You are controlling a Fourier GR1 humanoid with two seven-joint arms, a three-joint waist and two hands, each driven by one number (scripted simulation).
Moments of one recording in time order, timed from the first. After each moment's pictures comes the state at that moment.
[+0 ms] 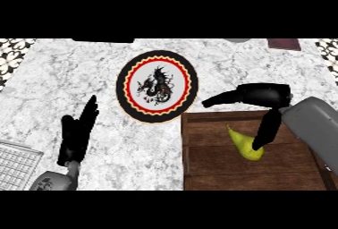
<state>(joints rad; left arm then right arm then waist) -0.10 0.29 -0.24 -1.42 0.14 0.32 0.18 -0.73 -0.63 0.61 -1.15 0.10 0.72 -0.47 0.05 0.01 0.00</state>
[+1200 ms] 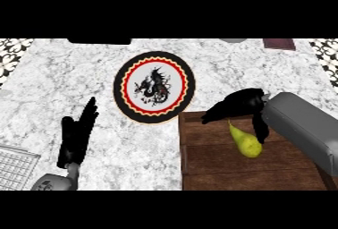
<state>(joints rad) -0.08 0.27 -0.23 -1.43 0.11 0.32 0.20 -0.94 -0.59 1.06 -0.87 0.40 0.55 -0.70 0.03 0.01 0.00</state>
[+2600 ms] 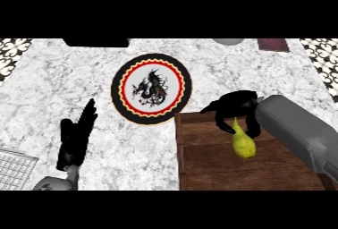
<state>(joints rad) -0.06 0.24 -0.20 -1.45 0.08 0.30 0.20 -0.94 -0.49 1.10 -0.69 0.42 0.32 -0.87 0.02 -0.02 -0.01</state>
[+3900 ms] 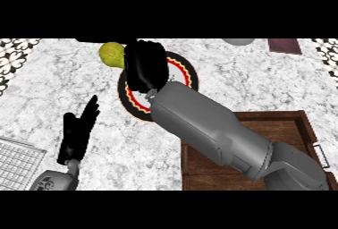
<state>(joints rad) -0.10 0.25 -0.20 -1.42 0.08 0.26 0.22 -1.28 0.00 0.87 -0.74 0.41 -0.60 0.69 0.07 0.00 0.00</state>
